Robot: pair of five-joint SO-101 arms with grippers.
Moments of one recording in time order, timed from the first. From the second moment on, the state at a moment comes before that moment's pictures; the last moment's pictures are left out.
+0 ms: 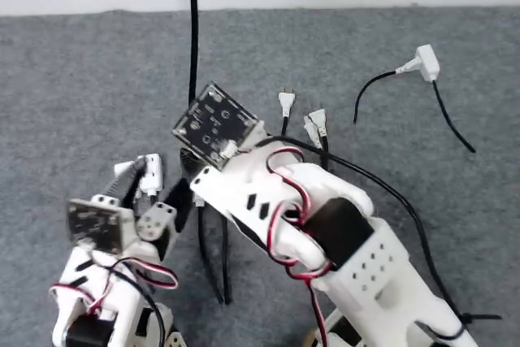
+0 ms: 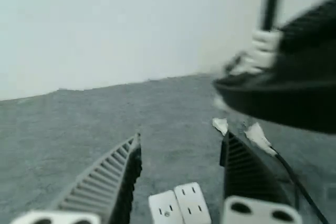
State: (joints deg) left arm 5.5 -103.5 70.1 60.1 4.6; right arm -48.4 -38.0 13.8 61.5 13.3
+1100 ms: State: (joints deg) left arm 7.1 -103.5 71.3 57.9 3.6; right arm -52.1 -36.0 11.4 64.8 13.1
